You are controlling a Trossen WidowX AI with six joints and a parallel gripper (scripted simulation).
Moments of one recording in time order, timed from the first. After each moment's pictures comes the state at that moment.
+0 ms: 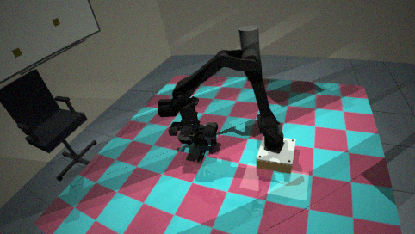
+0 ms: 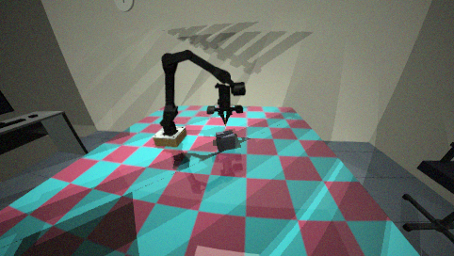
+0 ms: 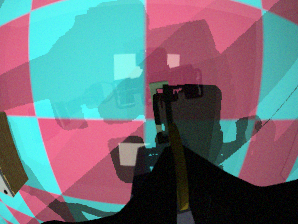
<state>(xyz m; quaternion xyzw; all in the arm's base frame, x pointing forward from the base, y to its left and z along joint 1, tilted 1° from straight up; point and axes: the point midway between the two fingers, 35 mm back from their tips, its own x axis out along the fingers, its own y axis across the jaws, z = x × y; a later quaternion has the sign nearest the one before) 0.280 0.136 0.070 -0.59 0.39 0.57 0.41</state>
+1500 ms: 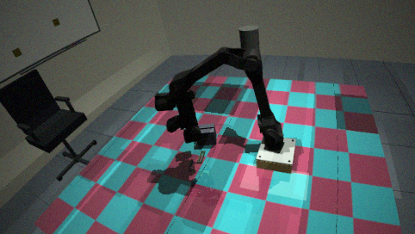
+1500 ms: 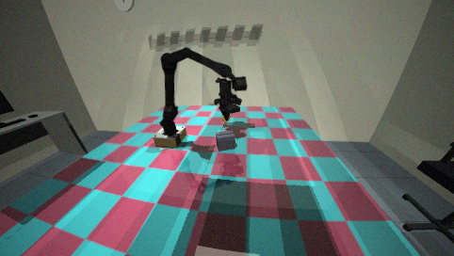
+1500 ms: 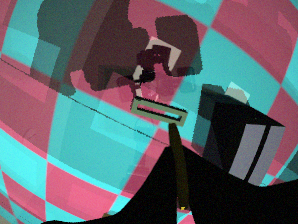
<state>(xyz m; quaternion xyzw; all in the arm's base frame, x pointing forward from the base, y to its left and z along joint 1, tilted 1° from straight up) 0.286 0.137 0.096 -0.27 0.64 0.27 0.67</state>
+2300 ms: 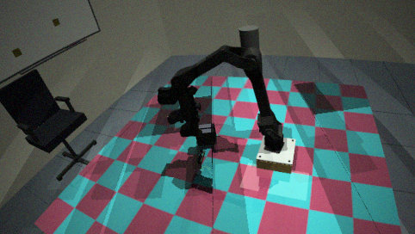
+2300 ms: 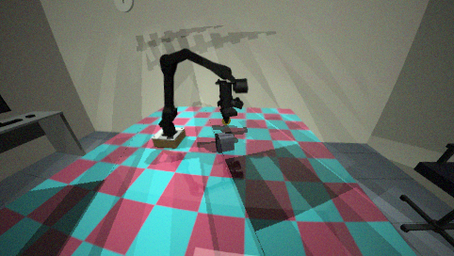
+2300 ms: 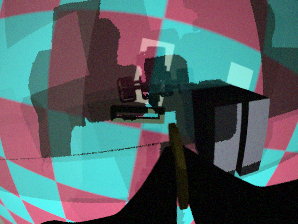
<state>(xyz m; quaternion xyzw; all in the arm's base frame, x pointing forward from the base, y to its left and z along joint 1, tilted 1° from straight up) 0.300 0.110 0.098 -0.19 0.66 0.19 0.70</state>
